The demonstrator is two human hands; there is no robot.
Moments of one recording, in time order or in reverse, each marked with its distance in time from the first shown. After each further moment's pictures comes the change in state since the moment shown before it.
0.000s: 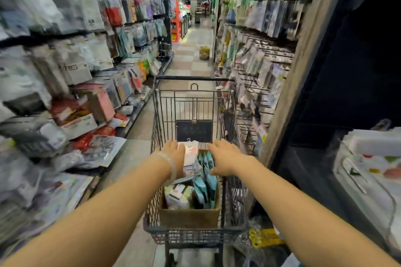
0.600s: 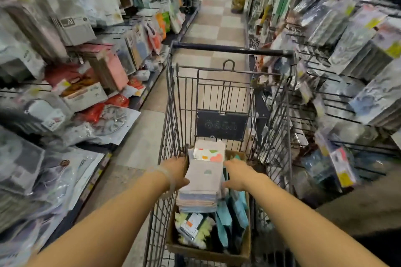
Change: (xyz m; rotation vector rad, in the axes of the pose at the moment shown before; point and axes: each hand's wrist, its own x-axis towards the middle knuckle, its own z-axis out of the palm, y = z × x) left_hand 0.221 -0.088 0.061 -0.323 -0.298 -0.117; right_hand 0.271 0.051 0.077 0.155 -0.322 0.026
